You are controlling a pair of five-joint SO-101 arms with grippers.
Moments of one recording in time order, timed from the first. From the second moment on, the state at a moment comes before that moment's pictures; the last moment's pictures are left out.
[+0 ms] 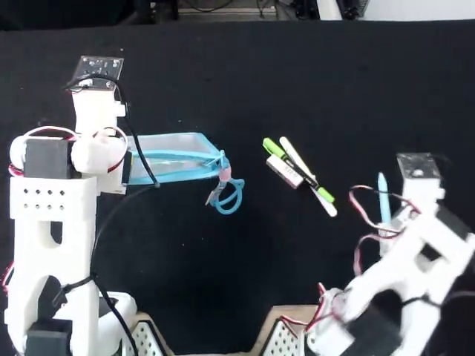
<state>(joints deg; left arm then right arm) -2.9 -29.7 4.8 98.2 -4.1 48.6 -20.9 50.1 59.1 44.9</state>
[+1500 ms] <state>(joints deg) -2.9 -29.7 4.8 98.2 -4.1 34.2 18.1 17.0 57.5 42.2</state>
